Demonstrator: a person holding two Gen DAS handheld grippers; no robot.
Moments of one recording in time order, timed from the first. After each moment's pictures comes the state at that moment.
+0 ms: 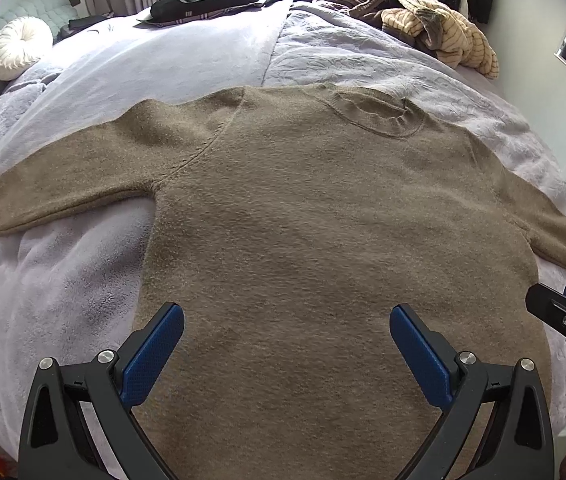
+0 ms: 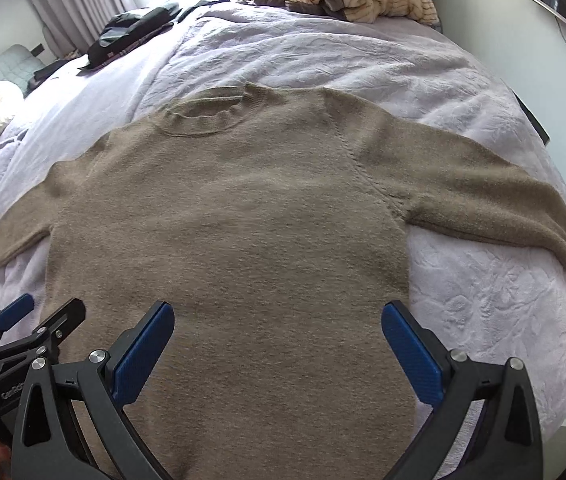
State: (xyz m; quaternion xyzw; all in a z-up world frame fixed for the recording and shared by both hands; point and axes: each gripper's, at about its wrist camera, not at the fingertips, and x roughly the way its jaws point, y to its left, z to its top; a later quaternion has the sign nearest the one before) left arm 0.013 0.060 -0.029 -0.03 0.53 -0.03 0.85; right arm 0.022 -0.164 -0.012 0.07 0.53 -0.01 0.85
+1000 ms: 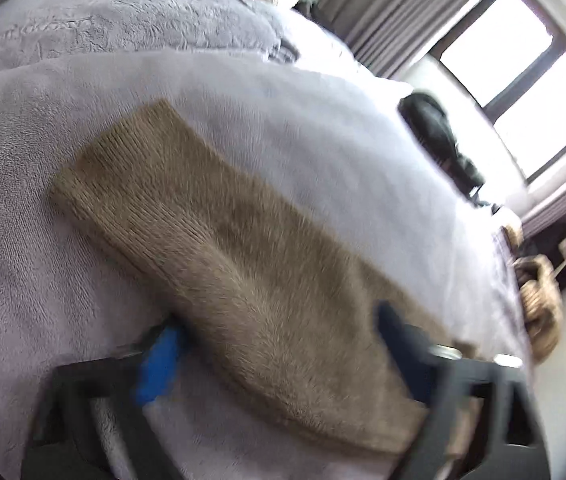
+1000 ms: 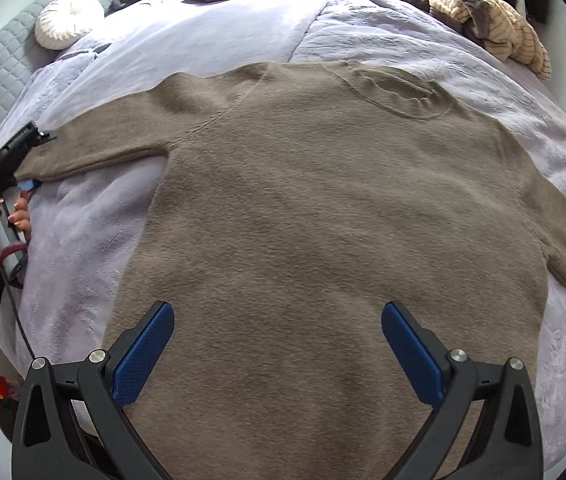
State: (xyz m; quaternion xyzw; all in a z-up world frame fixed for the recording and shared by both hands) left arm 0.069 0.467 -0.094 -0.37 0.35 0.14 0.85; right arm 0.025 0.000 -0.028 -0.02 0.56 0.11 0.82
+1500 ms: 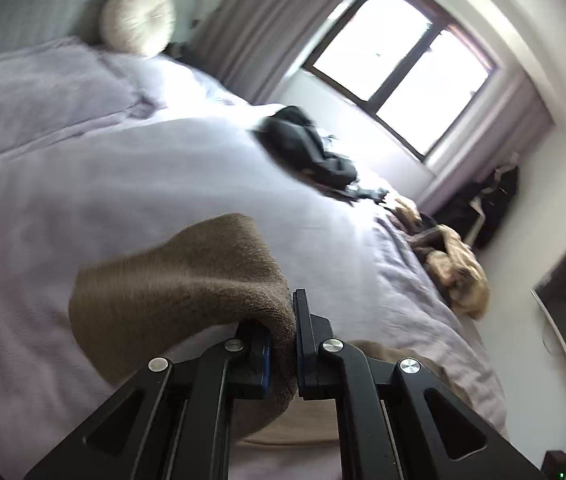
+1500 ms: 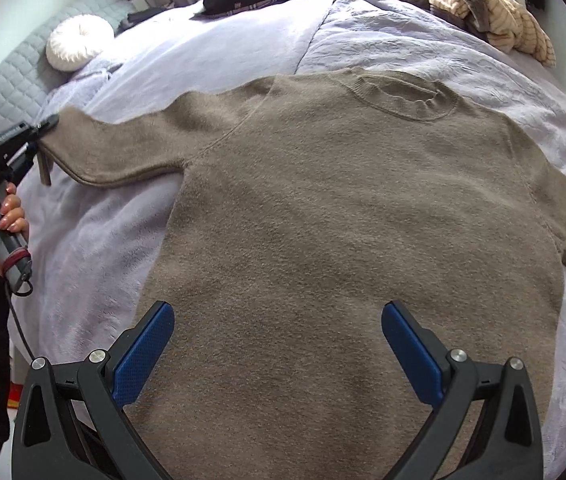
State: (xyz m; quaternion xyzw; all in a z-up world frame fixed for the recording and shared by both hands) left arm 0.081 0.380 0.002 -0.29 0.27 -0.03 0.92; right arm 0.023 -0.026 -0.020 0.04 0.54 0.14 0.83
